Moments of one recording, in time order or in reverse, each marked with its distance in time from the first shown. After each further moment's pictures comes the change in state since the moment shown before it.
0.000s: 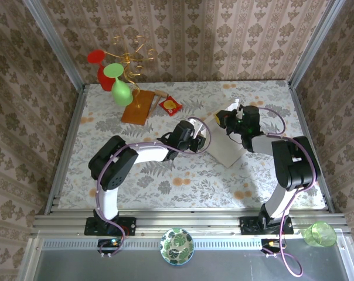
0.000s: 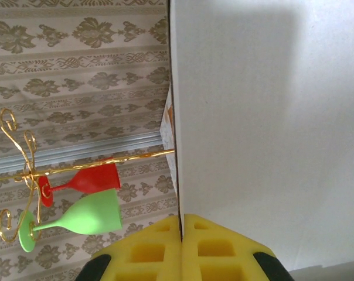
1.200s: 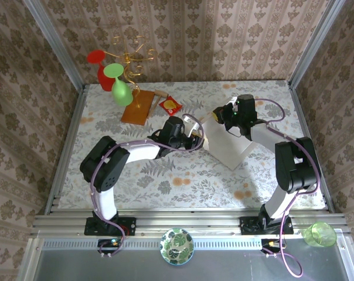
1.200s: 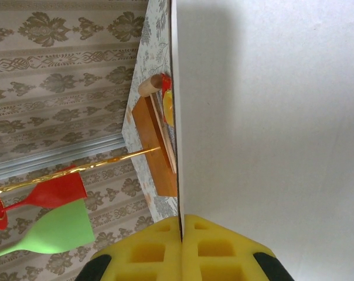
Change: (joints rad) left arm 0.087 -0.073 -0.064 0.036 0.378 -0.023; right arm 0.037 -0.029 0.233 -0.485 0.064 -0.105
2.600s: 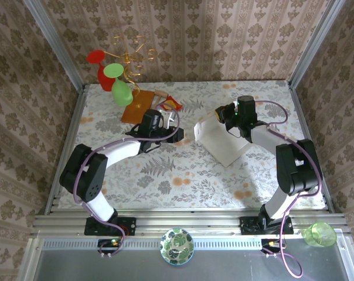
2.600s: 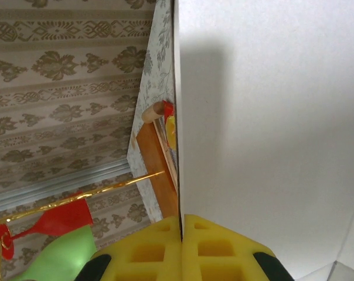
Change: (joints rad) left arm 0.177 -0.199 -0.078 -0.187 0.083 -0.241; right arm 0.007 -0.025 -0.032 0.033 0.103 0.048
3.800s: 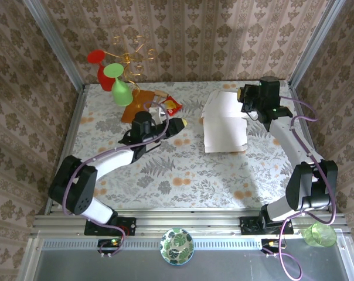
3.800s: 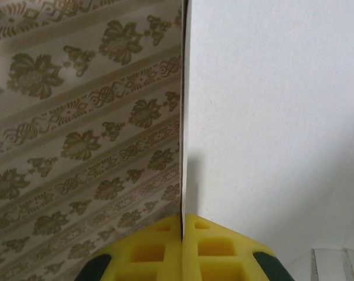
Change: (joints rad) left arm 0.011 -0.159 -0.135 0.338 0.056 -0.459; right arm -0.116 -0.187 0.238 -0.370 0.165 0.408
